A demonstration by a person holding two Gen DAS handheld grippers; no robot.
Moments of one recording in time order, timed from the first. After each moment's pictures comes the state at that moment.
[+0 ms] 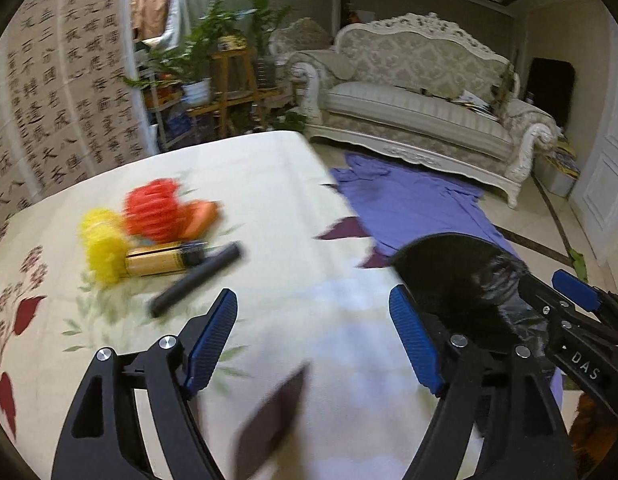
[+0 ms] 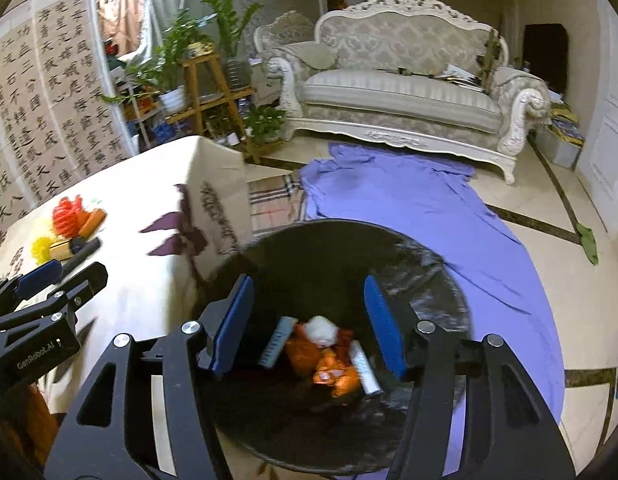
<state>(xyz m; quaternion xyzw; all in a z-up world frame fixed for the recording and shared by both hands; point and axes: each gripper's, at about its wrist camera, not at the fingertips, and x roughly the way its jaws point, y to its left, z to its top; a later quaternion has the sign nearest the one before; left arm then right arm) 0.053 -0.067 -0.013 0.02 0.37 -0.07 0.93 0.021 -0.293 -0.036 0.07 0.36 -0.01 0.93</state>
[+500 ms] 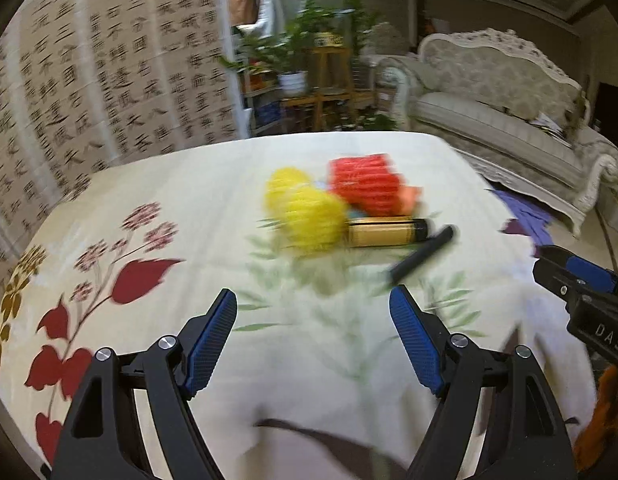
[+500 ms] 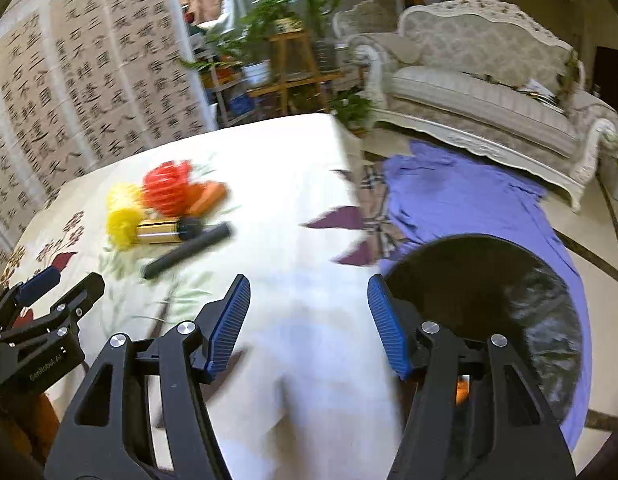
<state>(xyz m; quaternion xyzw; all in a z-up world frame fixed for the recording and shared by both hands) 0.032 0.072 -0.015 0.00 0.36 0.07 0.93 0.054 -0.154 -0.025 0.04 0.38 0.11 0.92</state>
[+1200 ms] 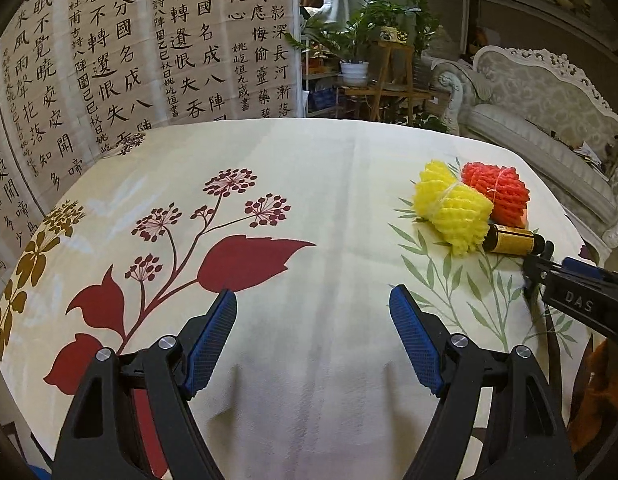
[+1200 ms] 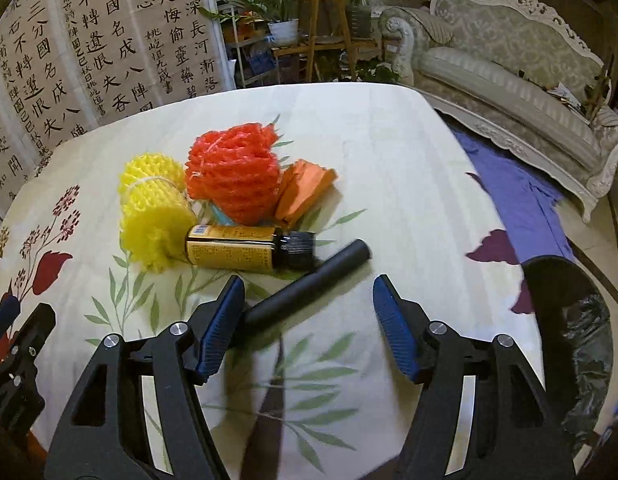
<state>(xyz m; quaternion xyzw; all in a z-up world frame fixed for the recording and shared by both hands) 0.029 0.161 -0.028 -0.04 0.38 0.12 0.92 0.105 -0.060 -0.044 -0.02 0.43 0.10 0.90</state>
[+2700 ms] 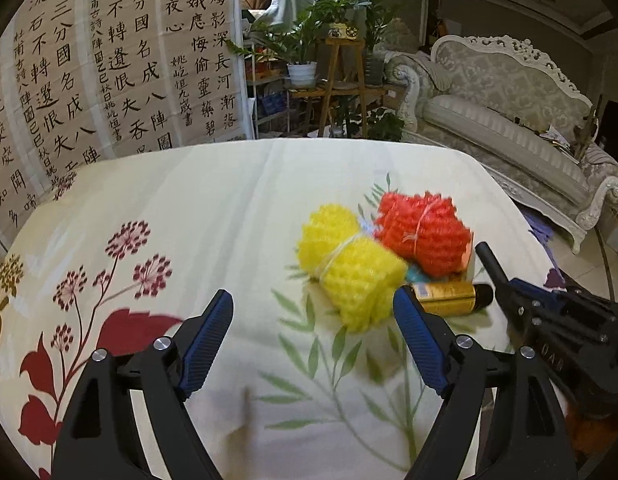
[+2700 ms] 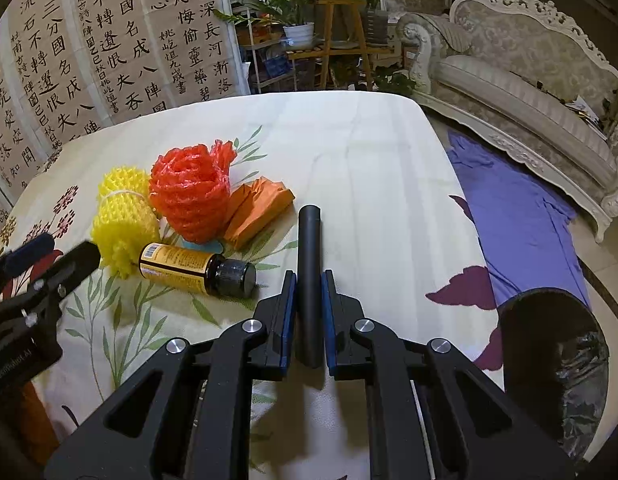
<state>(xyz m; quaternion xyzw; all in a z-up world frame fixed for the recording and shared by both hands) 0.099 0.103 -0.015 -0.03 0.38 0.05 0.92 0.136 -0.091 -0.046 -0.02 0.42 0.15 0.89</state>
